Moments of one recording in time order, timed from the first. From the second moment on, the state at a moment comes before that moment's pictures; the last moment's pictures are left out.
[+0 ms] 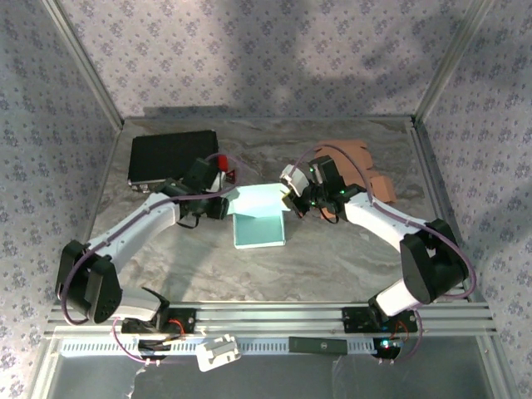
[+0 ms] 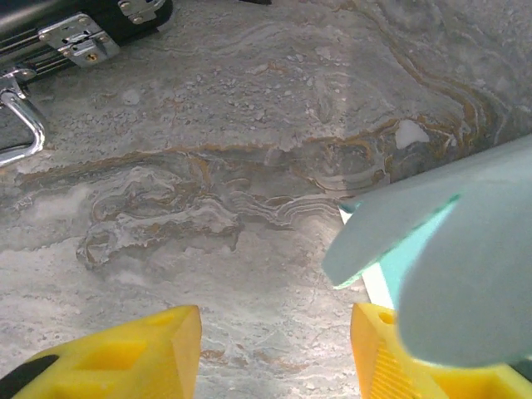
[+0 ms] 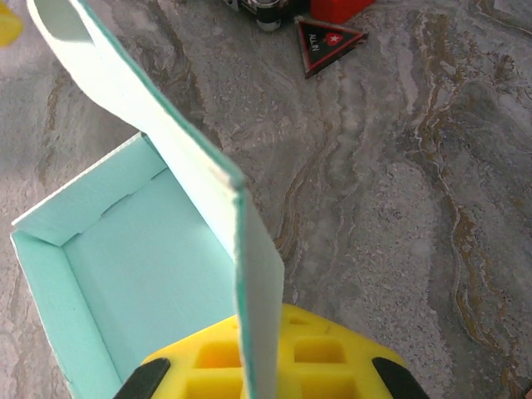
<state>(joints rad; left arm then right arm) -0.51 1.38 1.06 -0.77 -0.05 -0.22 0.51 1.50 0.96 -0.22 -0.40 -0.30</state>
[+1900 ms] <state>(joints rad) -0.51 1.61 1.28 -0.67 -0.12 -0.51 0.75 1.73 1.13 0.03 0.29 0.26</state>
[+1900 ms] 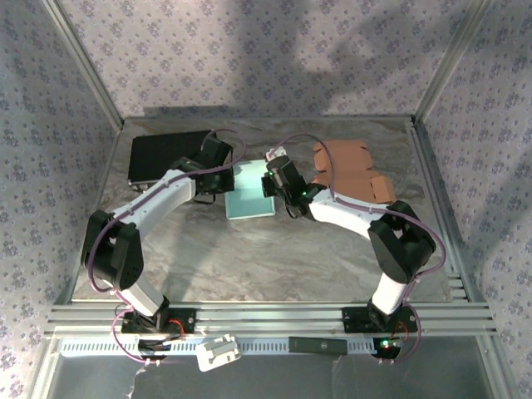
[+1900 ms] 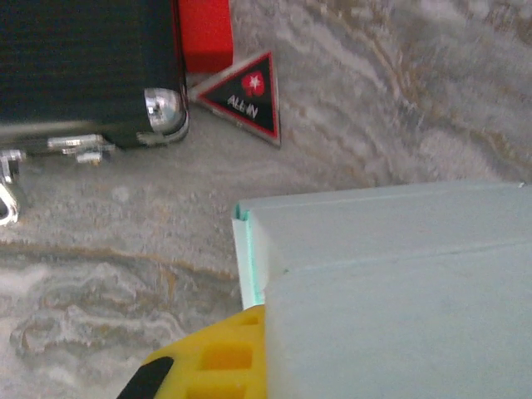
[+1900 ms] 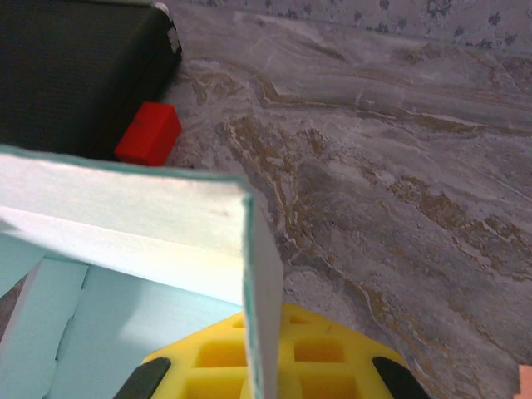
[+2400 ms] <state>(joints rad) -0.49 1.56 1.00 -0.28 -0.12 -0.49 0.75 1.78 0.90 0.49 0.24 0.18</state>
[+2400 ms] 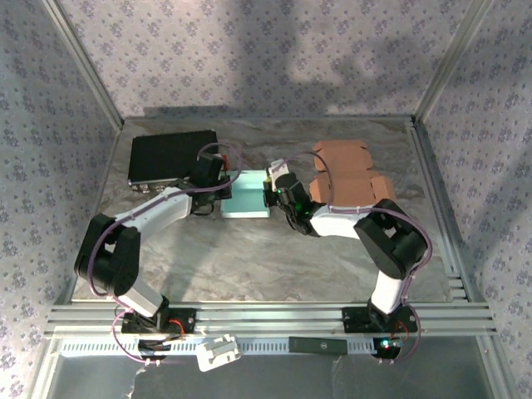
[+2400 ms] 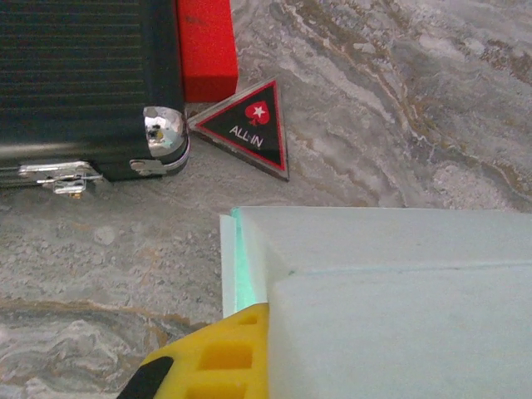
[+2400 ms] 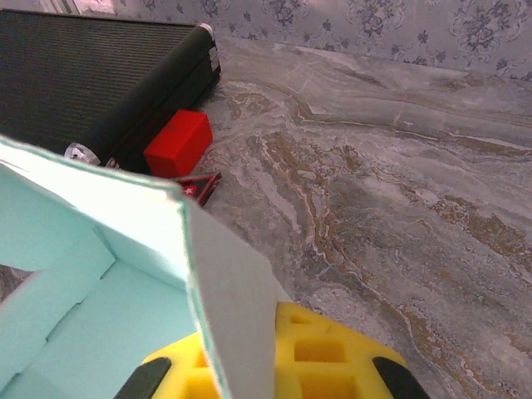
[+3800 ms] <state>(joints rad) -0.58 1.43 0.71 0.03 -0.20 -0.55 0.85 1.83 0.80 0.71 0.50 0.27</state>
